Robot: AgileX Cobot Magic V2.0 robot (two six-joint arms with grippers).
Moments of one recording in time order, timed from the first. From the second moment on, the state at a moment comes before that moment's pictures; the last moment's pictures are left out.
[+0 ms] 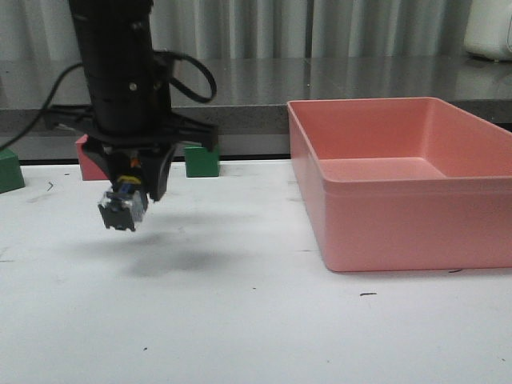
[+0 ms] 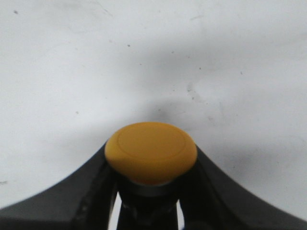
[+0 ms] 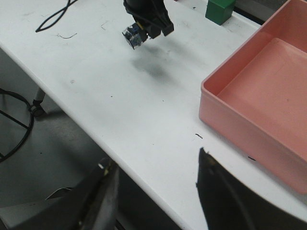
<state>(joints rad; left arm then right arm) -0.53 1.93 -1.48 0.21 0.94 -0.48 0.79 0.58 -0.91 -0.02 1.00 0.06</state>
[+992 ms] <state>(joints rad) -0.17 1.40 -0.67 0.19 0.03 -0.27 0.79 0.58 -0.91 -0.02 1.00 0.06</state>
